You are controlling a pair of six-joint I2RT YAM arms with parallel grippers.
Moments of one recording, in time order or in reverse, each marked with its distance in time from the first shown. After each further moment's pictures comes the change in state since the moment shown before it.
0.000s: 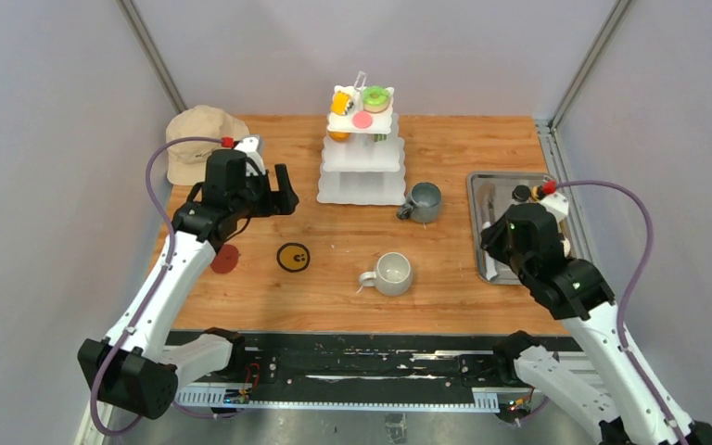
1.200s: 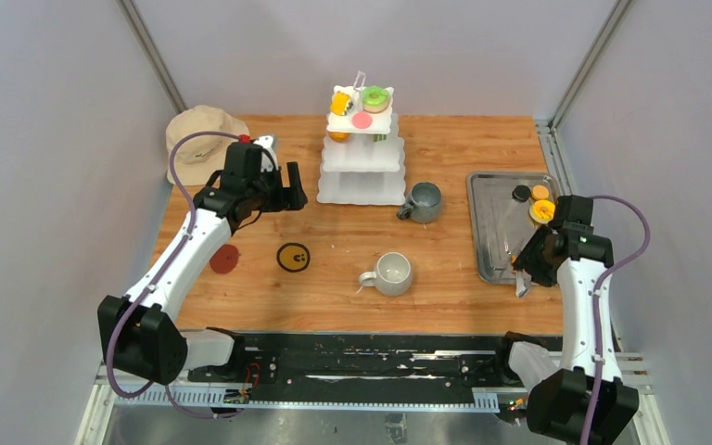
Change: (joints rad) left arm 0.000 0.183 0.017 0.058 0.037 -0.007; right arm -0.781 0.206 -0.079 -0.229 -0.361 -0.388
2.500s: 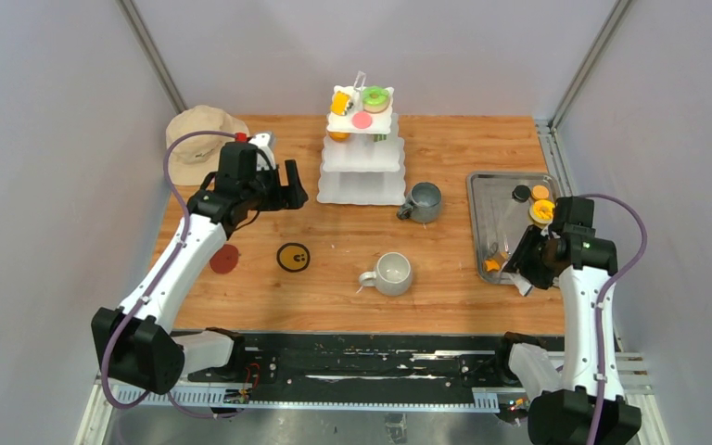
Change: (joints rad) left arm 0.000 -0.046 0.002 0.007 0.025 -0.002; right arm 0.042 -0.048 0.053 -0.093 -0.148 -0.060
